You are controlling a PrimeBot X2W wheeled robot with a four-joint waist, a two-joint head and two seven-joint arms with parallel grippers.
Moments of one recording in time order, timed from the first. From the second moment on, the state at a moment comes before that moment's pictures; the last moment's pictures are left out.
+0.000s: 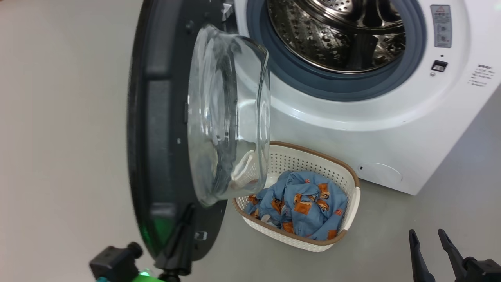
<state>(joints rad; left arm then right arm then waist) 0.08 0.07 -0.39 -0.30 -0.54 0.10 0.04 0.10 -0.04 -0.20 0.18 0.13 0.13 -0.25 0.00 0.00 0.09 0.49</state>
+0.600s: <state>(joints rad) -0.06 0.06 -0.13 0.00 -0.61 0.17 -0.16 0.10 -0.05 -0.18 0.19 0.13 0.13 -0.25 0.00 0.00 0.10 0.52</state>
